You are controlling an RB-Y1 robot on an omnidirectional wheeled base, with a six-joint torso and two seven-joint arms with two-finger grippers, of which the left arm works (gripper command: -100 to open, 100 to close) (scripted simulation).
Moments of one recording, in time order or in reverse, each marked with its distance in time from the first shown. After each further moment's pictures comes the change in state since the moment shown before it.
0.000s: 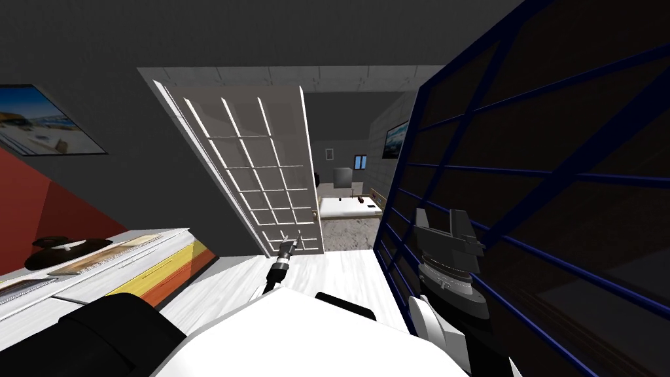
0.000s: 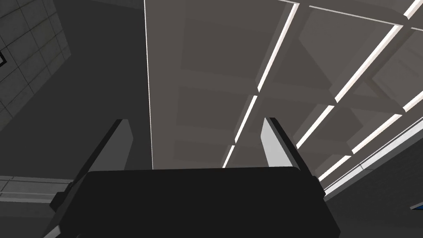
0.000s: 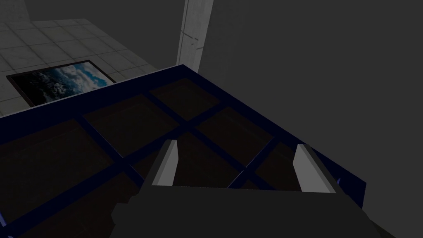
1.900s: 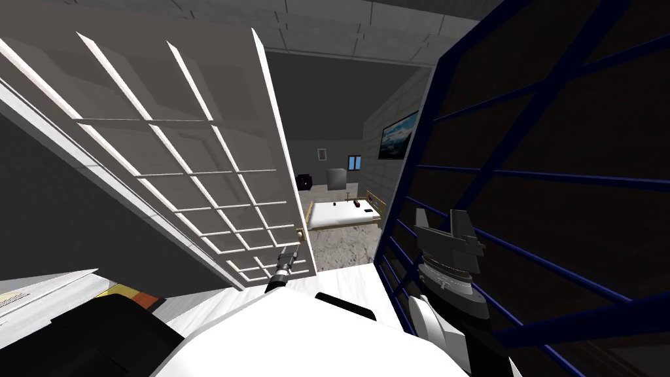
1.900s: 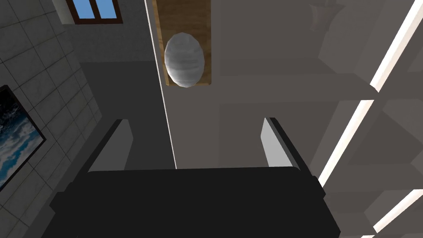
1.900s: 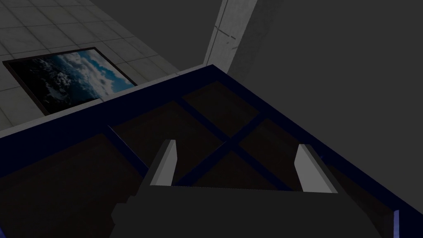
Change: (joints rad) arm -0.063 -0.019 0.094 0.299 -0.043 -0.097 -0.223
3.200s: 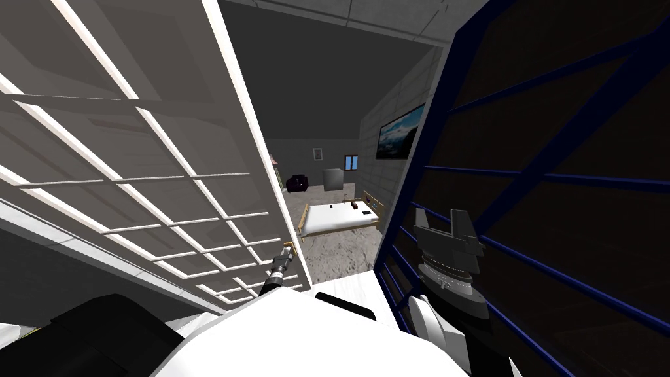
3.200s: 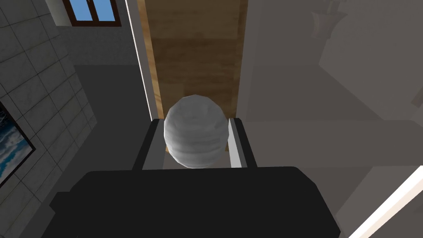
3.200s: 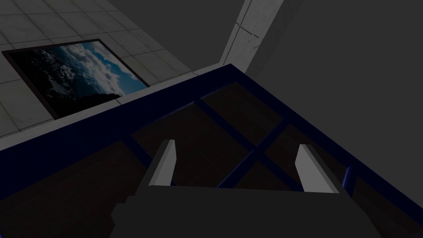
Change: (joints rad) arm -0.002 0.036 0.033 0.050 0.026 -0.020 0.034
